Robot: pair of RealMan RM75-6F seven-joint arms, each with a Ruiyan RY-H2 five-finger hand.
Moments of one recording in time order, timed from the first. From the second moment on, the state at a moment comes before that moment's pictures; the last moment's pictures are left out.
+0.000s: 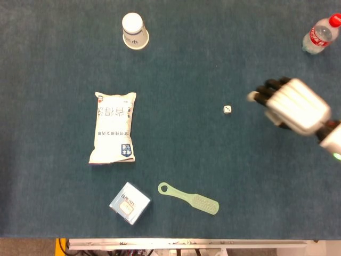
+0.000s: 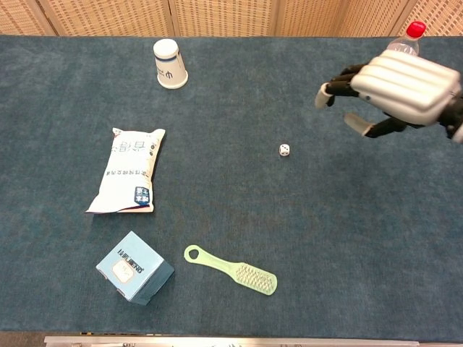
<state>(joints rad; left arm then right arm) -0.04 -1.16 0.00 -1.46 1.53 1.54 0.17 0.60 -1.22 0.09 -1.62 -1.70 0.97 -0.23</state>
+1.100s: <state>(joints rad) -0.03 -1.16 0.00 -1.43 1.53 1.52 0.11 0.85 -1.52 0.07 -1.49 -1.18 0.74 -0.97</state>
